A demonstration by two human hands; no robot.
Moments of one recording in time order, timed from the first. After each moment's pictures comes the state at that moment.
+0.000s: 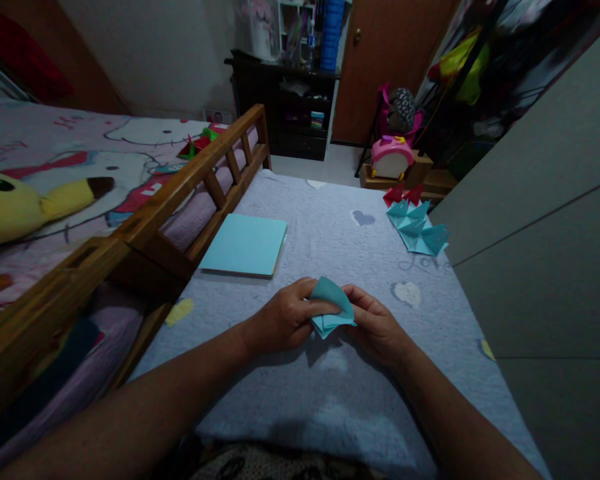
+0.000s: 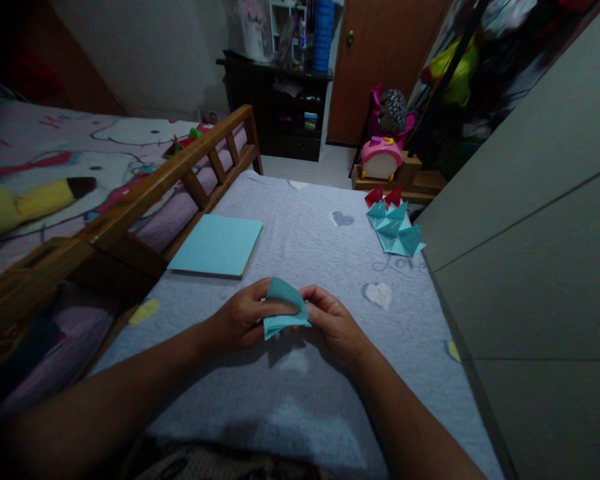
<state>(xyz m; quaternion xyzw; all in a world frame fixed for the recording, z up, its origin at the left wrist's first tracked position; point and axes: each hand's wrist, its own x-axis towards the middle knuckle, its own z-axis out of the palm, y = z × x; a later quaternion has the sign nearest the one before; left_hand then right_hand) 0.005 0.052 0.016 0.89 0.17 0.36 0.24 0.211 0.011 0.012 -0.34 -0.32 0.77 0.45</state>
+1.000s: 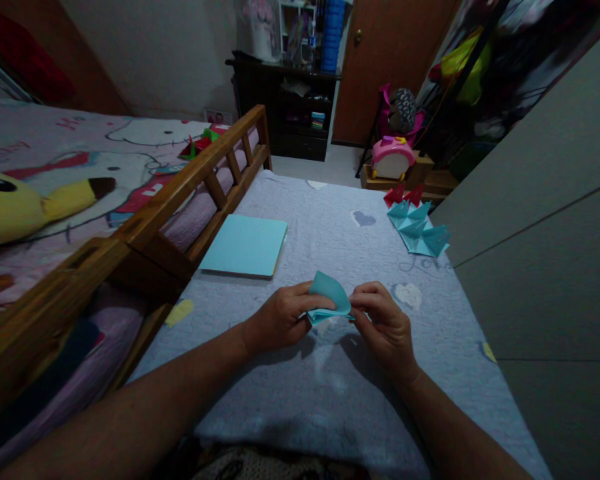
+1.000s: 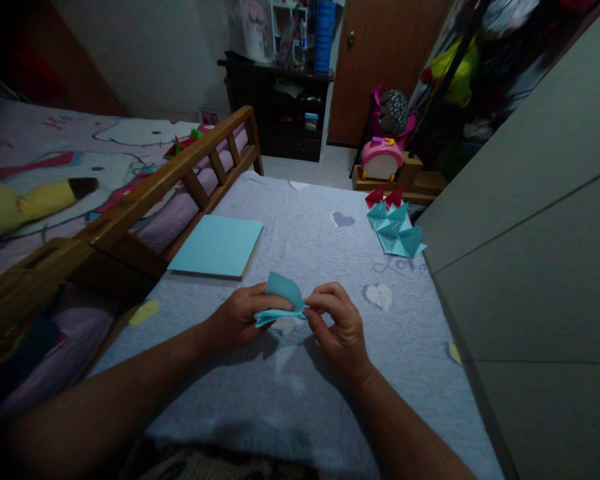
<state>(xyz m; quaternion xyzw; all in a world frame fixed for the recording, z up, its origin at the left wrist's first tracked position) 0.002 0.052 0.017 0.86 0.21 0.37 0.28 0.217 0.003 0.012 -0.41 -0.65 0.32 0.55</state>
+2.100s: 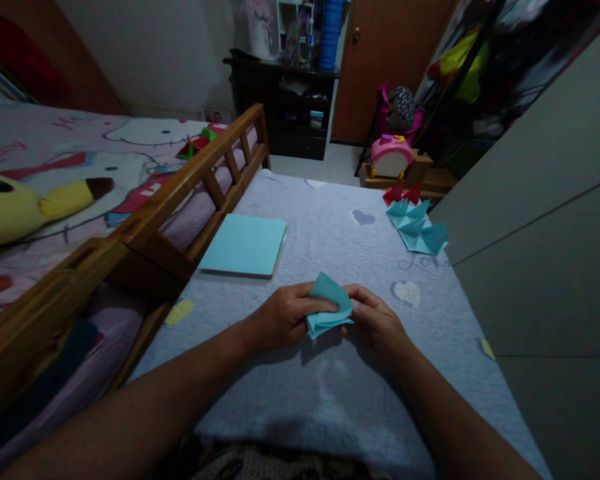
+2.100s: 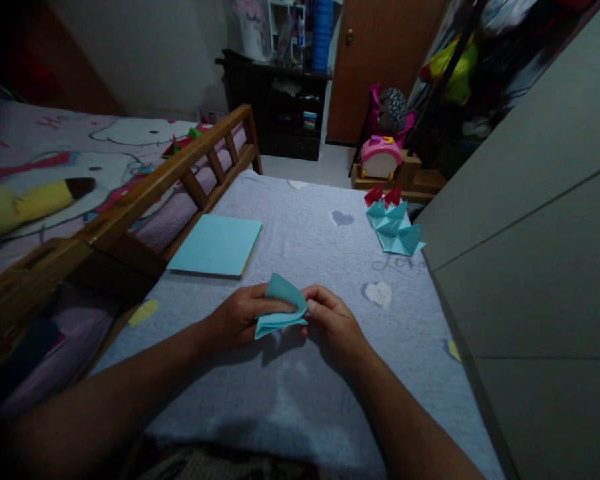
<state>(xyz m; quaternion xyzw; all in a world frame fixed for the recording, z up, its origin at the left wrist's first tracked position) 0.003 0.054 0.013 0.86 0.17 0.36 0.31 0.211 0.009 0.009 -0.37 -0.35 0.72 0.47</state>
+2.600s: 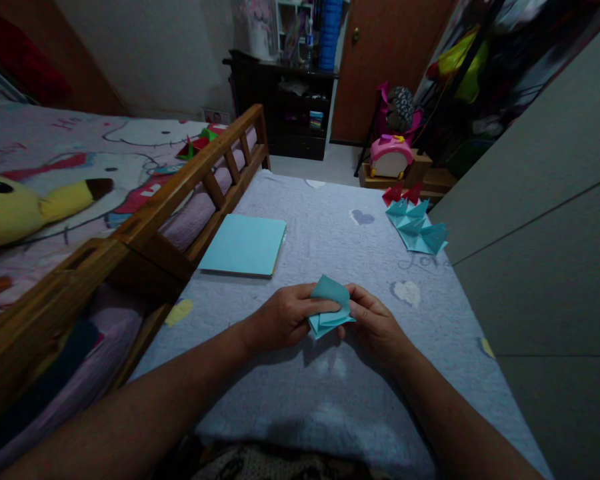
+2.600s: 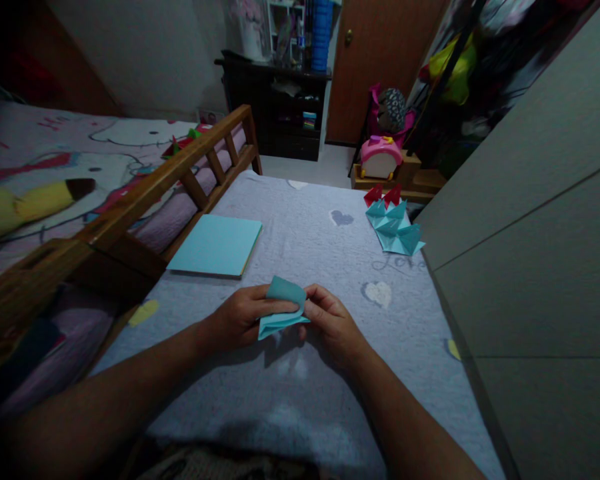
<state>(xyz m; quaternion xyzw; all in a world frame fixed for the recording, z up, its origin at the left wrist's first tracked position) 0.002 0.054 0.015 0.88 0.16 0.36 0.27 0.211 0.009 0.007 -0.37 -0.34 0.73 0.46</state>
